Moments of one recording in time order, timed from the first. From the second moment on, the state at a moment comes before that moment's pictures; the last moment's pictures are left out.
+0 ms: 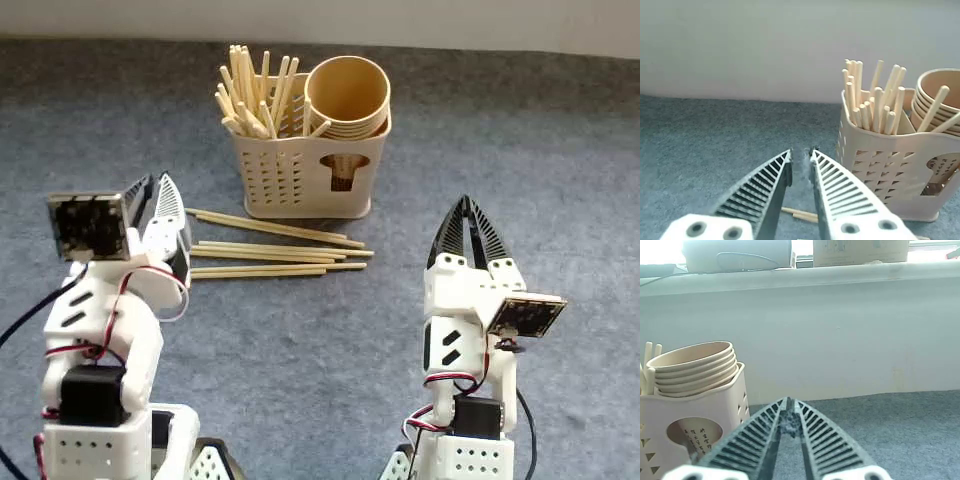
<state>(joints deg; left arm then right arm) -4.4 -78.3 55.9 44.4 6.7 0.3 -103.8 96.0 7.5 -2.1</state>
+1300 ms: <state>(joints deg) -30.0 -104.0 96.0 50.5 6.7 -4.3 -103.8 93.1 25.9 3.6</state>
